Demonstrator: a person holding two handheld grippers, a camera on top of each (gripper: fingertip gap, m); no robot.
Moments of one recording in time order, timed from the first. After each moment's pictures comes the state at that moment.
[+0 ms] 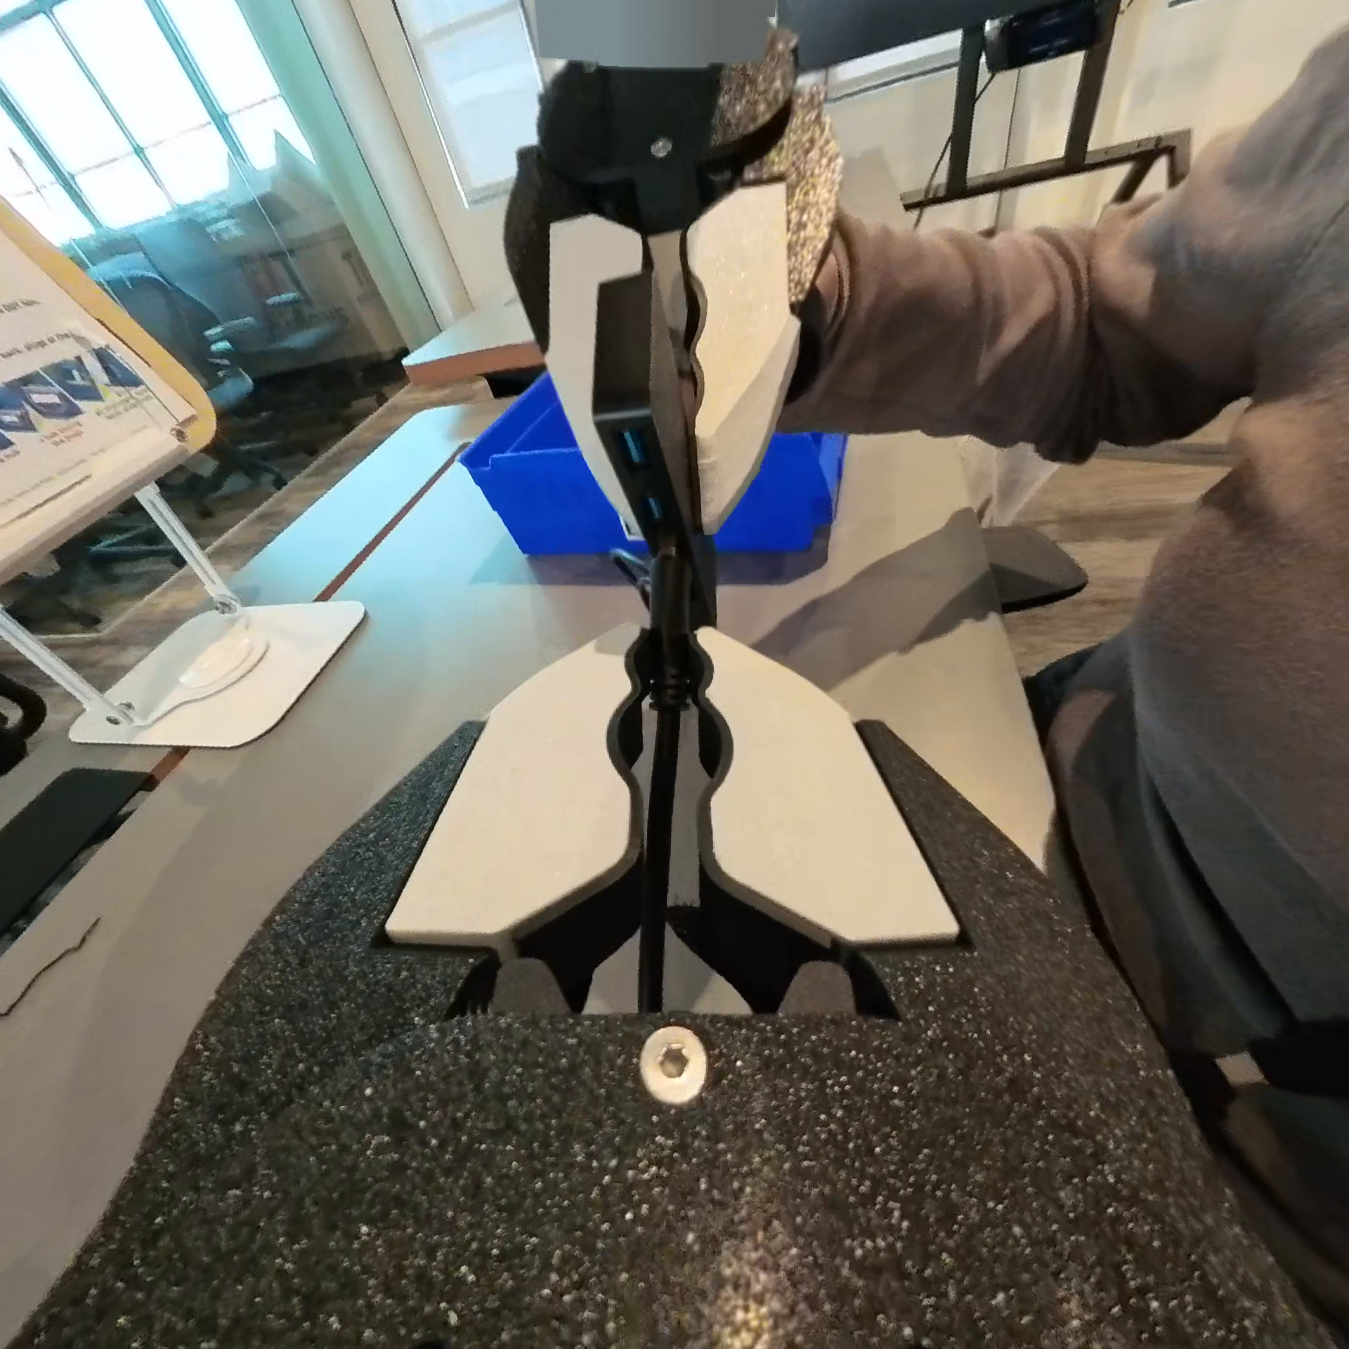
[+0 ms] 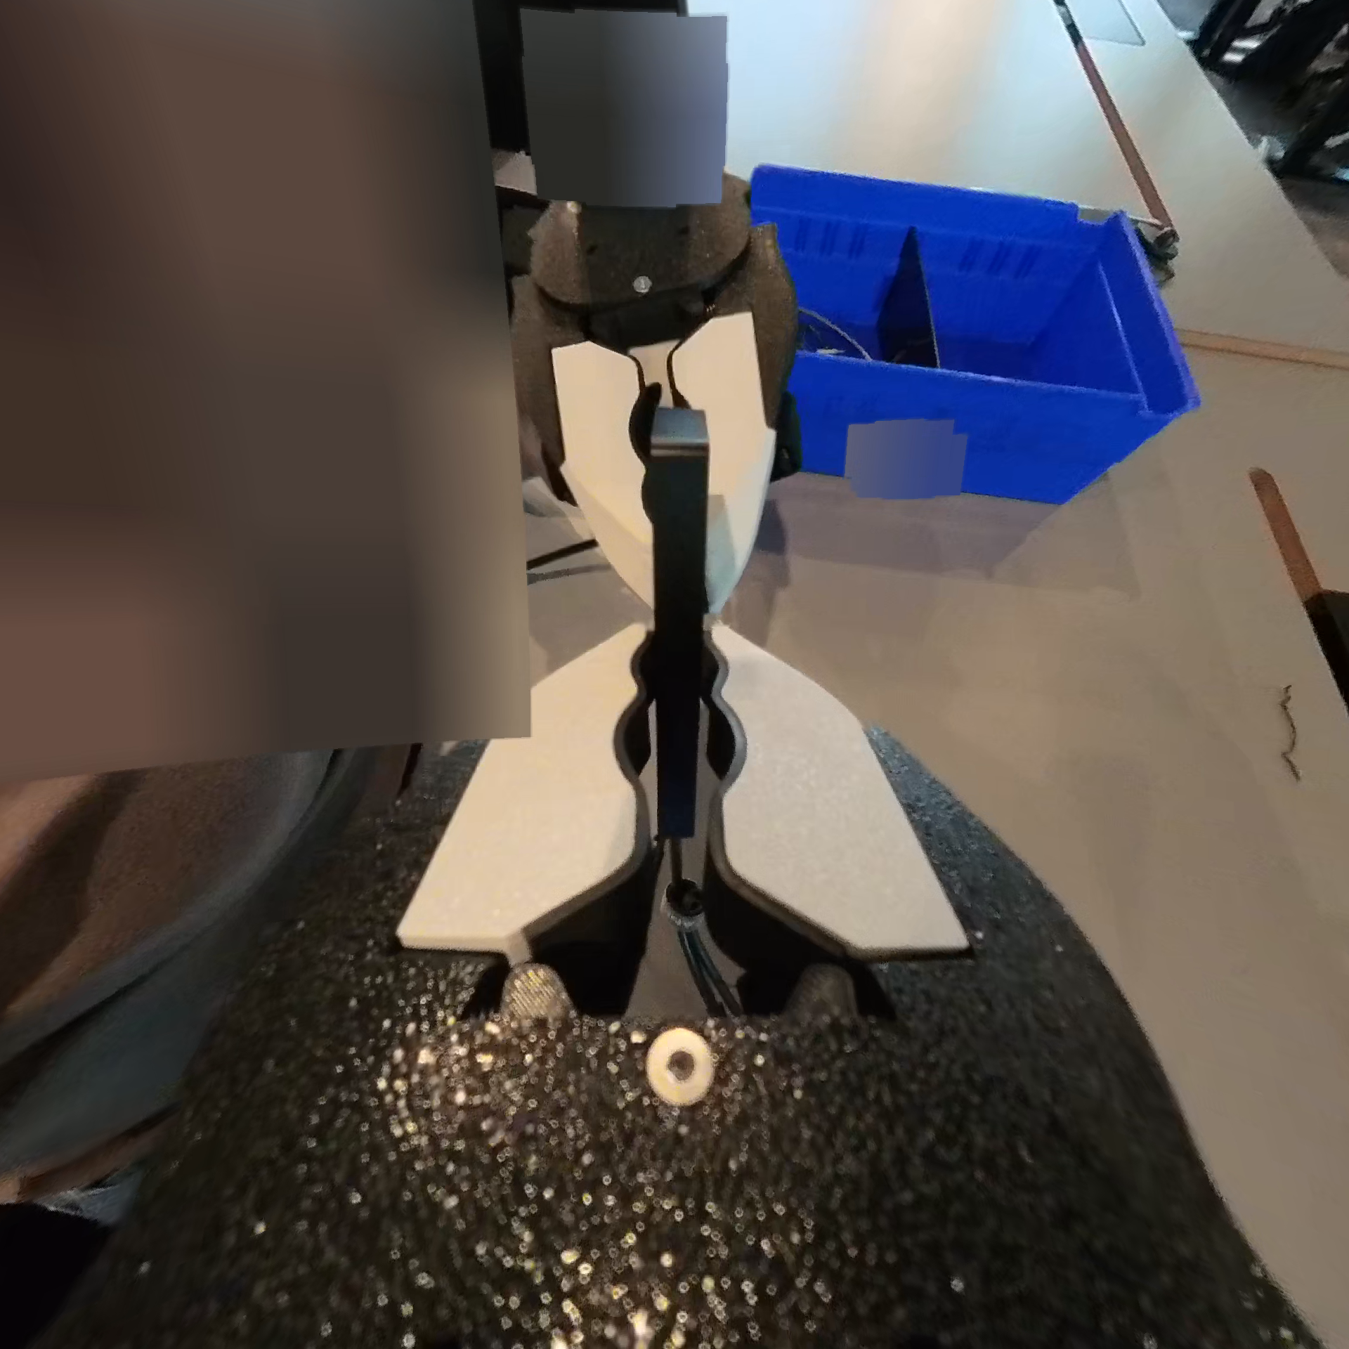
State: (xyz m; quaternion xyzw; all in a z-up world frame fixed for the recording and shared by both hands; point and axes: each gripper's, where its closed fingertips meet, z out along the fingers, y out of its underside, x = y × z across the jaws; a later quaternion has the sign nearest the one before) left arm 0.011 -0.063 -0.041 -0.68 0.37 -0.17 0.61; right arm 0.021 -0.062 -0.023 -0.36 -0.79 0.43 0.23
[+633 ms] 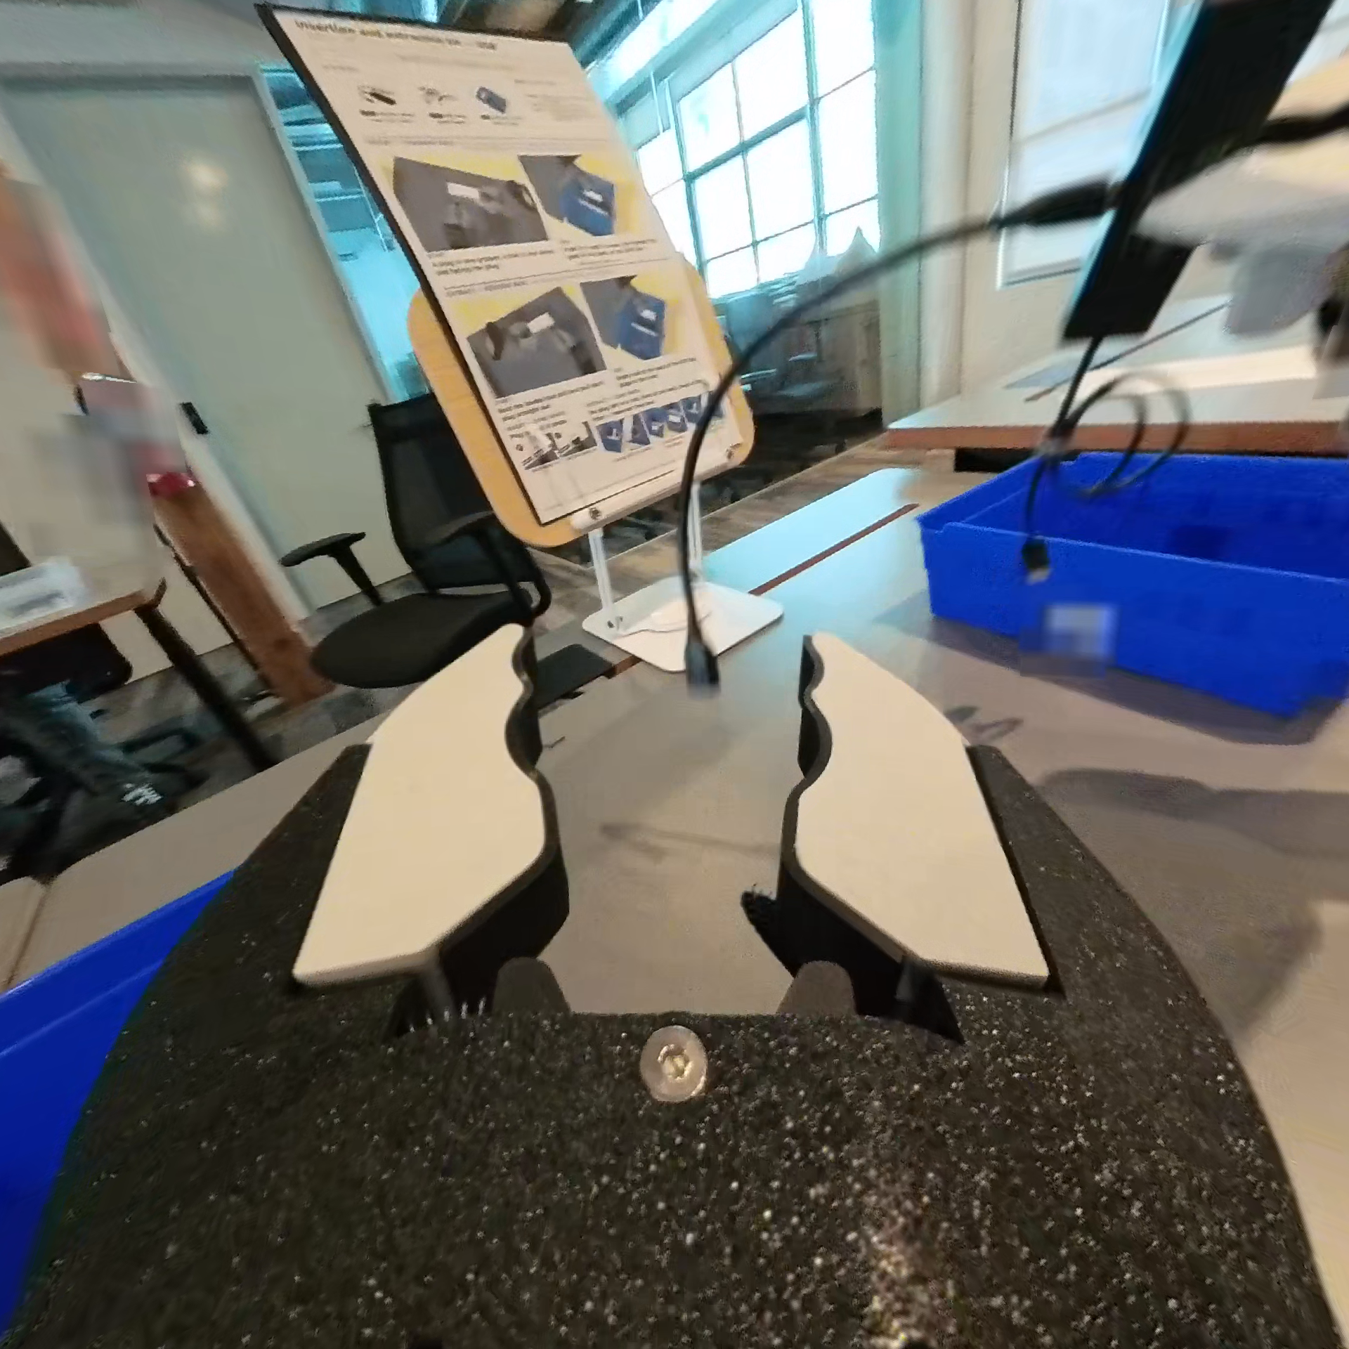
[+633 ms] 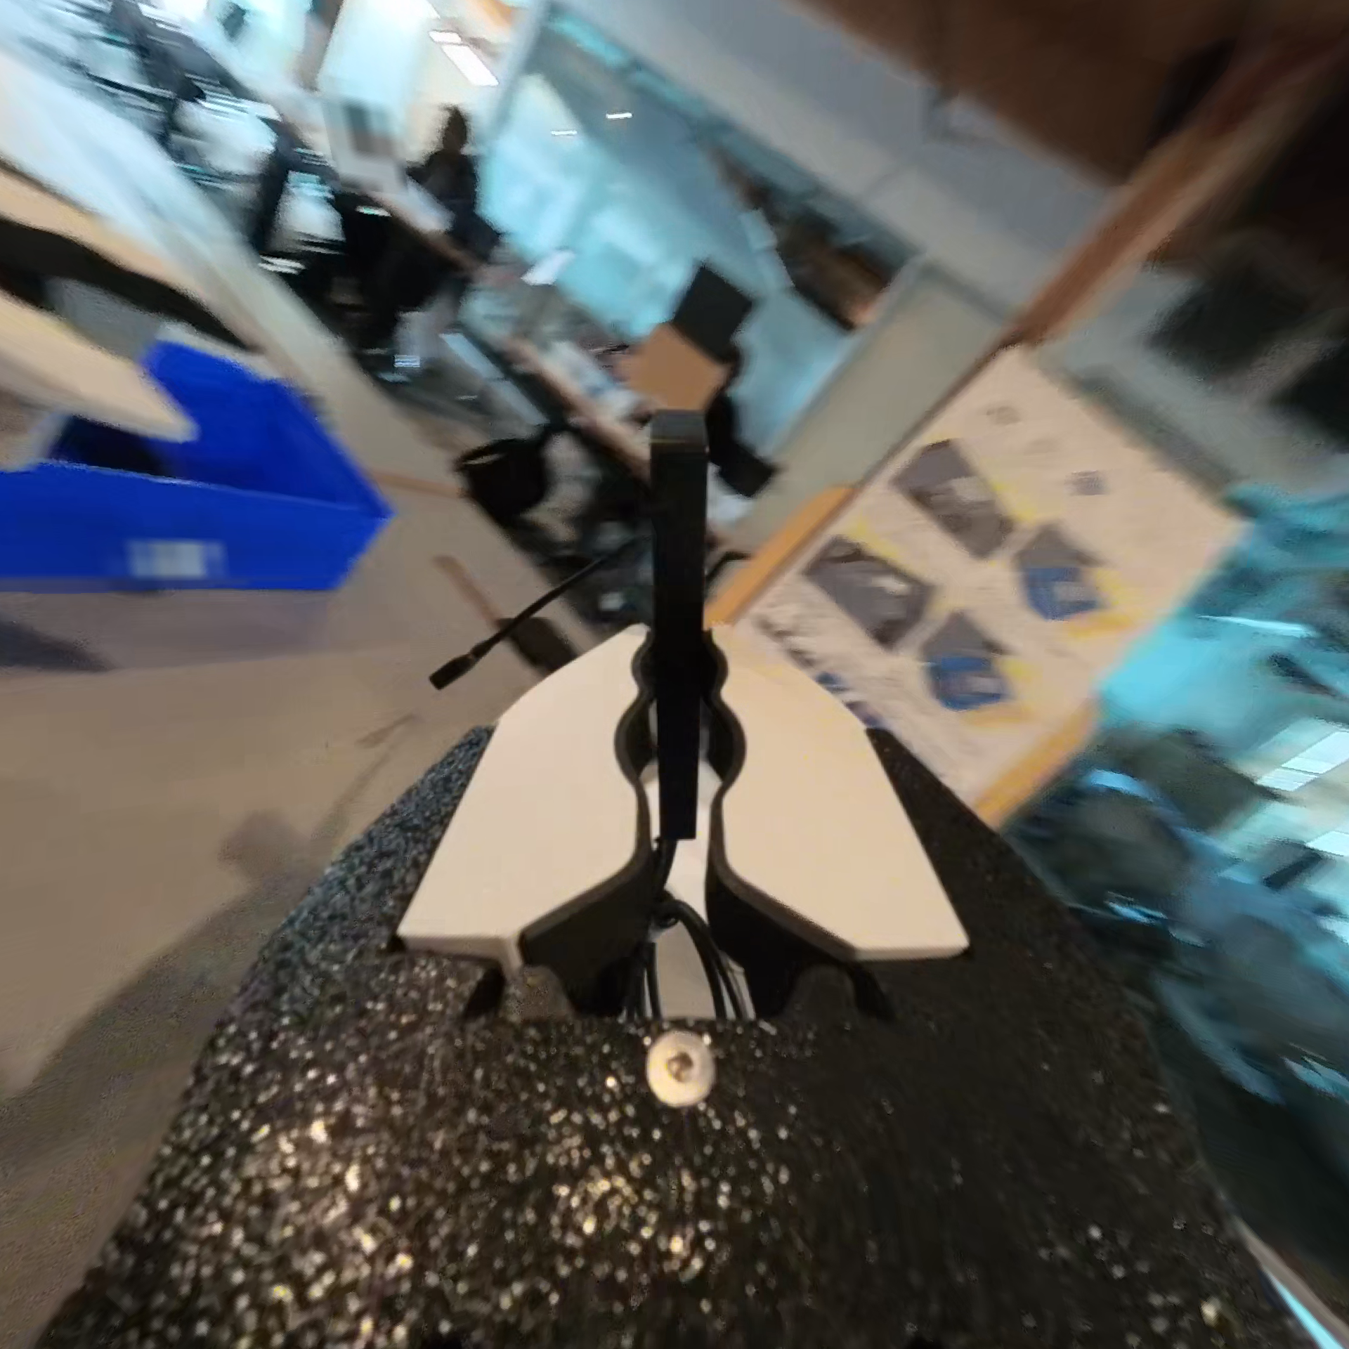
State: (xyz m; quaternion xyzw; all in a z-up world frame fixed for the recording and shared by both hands) left arm -0.113 -0.063 0.018 -0.69 0.11 0.04 0.72; right arm 0.068 0.037 0.083 -0.42 -0.55 0.20 0.70
